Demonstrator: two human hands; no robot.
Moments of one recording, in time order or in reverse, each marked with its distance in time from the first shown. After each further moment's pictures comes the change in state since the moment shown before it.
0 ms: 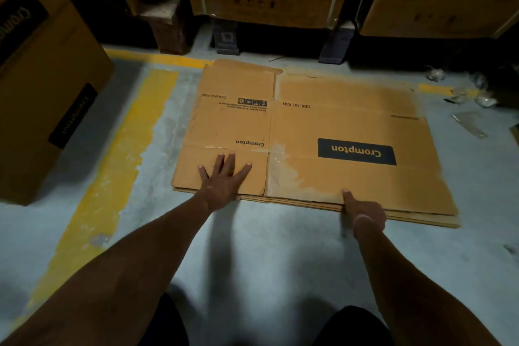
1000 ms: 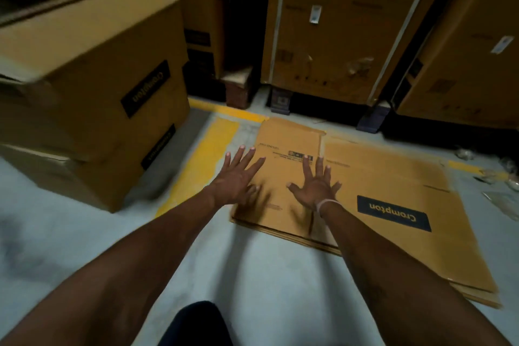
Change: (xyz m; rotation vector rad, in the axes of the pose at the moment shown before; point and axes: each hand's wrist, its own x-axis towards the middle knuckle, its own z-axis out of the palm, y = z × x) left_hand -0.102 -0.112 -0.126 0.033 0.410 0.071; right_hand -0.209 -0.179 0.050 -0.688 -0.238 -1.024
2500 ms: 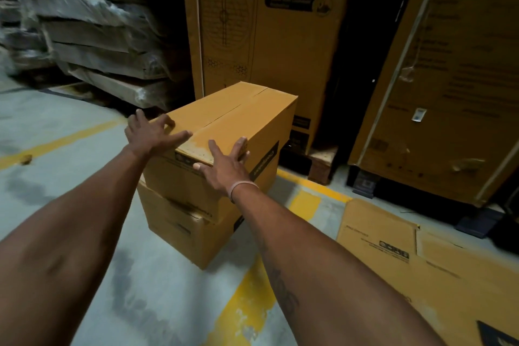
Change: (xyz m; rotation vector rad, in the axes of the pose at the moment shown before) left_hand -0.218 -0.365 -0.254 -0.106 0.432 -1.007; right_hand -0.081 -0.502 -0.036 0.241 0.073 -0.696
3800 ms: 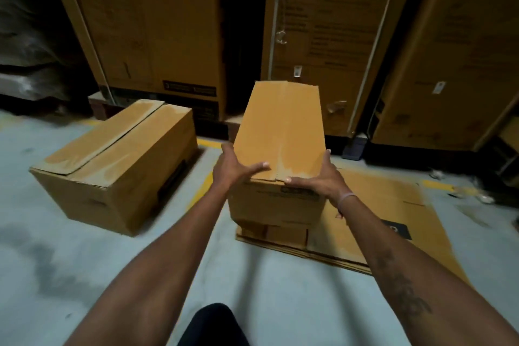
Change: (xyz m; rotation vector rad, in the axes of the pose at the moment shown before) left_hand -0.314 0.315 0.107 -0.667 -0.369 0.246; right_hand -0.328 0.324 -0.188 0.367 0.362 0.511
